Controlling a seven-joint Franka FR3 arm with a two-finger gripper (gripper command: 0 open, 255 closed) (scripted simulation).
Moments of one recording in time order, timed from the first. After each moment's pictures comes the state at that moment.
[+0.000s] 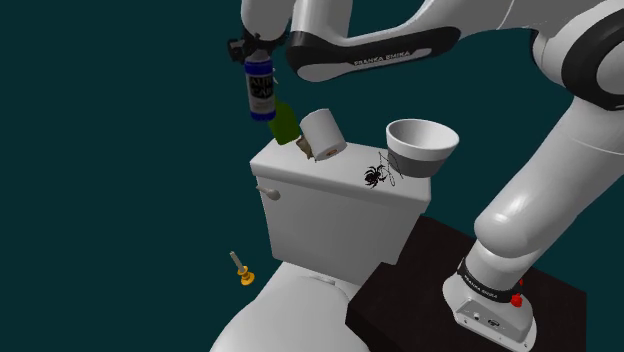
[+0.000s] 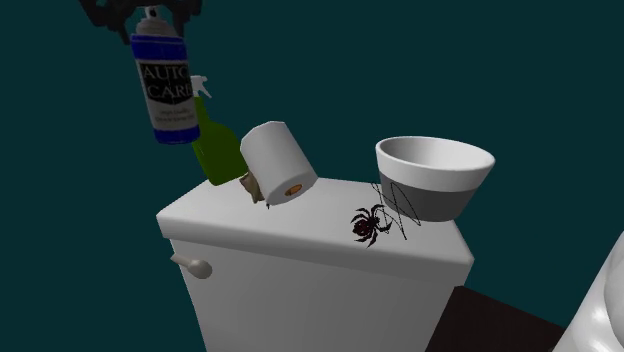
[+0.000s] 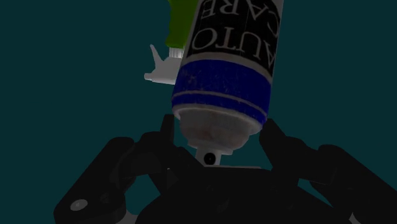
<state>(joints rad) -0.32 -0.08 0.71 -1.72 -0.86 2.24 0.97</state>
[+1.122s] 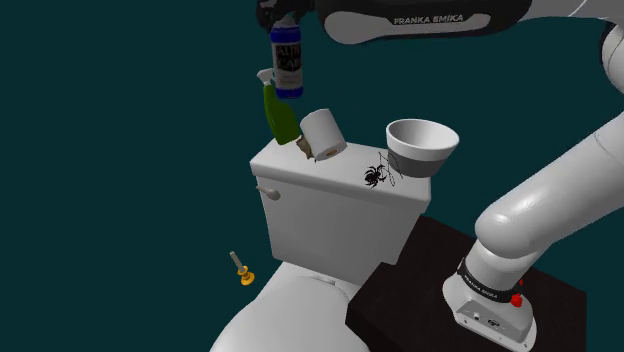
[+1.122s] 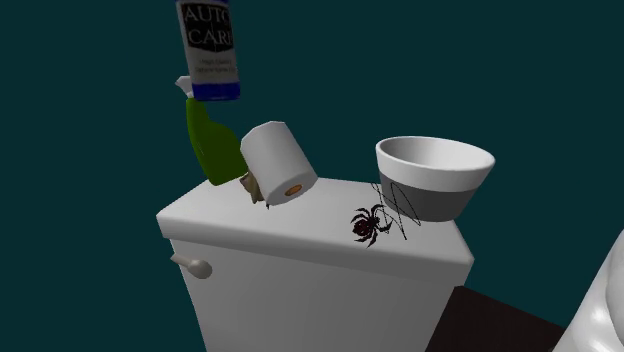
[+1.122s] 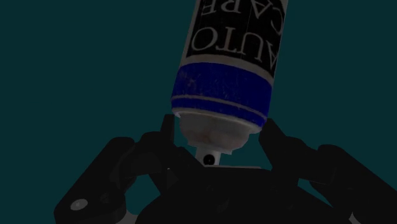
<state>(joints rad) -0.30 -0.32 0.57 -1.79 -0.59 2.25 0.71</state>
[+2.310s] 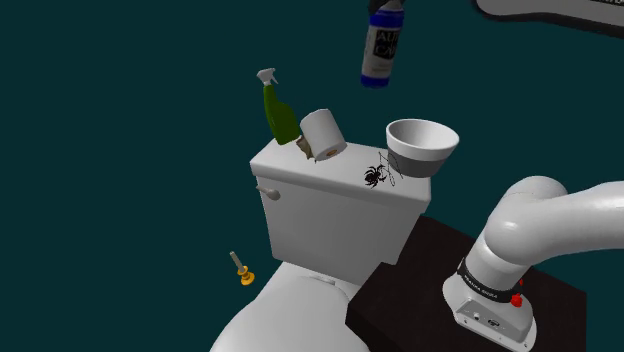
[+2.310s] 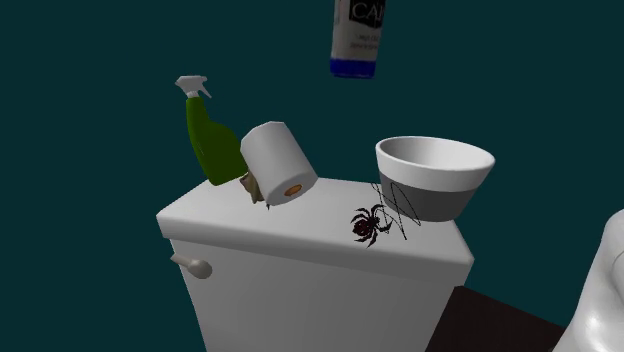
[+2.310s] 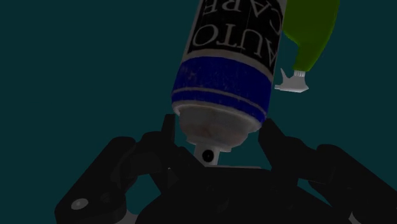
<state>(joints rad) -0.09 -0.90 0.14 -2.20 -0.37 2.21 0.33</state>
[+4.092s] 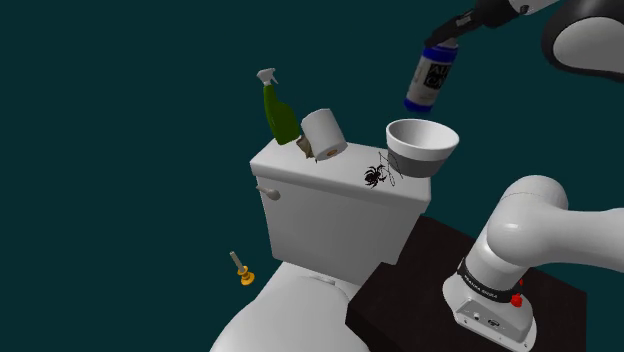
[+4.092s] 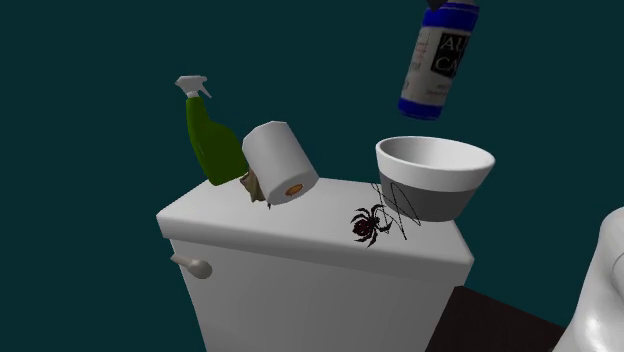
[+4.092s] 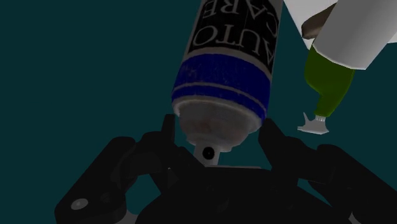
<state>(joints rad) -0.05 -1.32 -0.04 -2.53 -0.41 2.16 0.18</state>
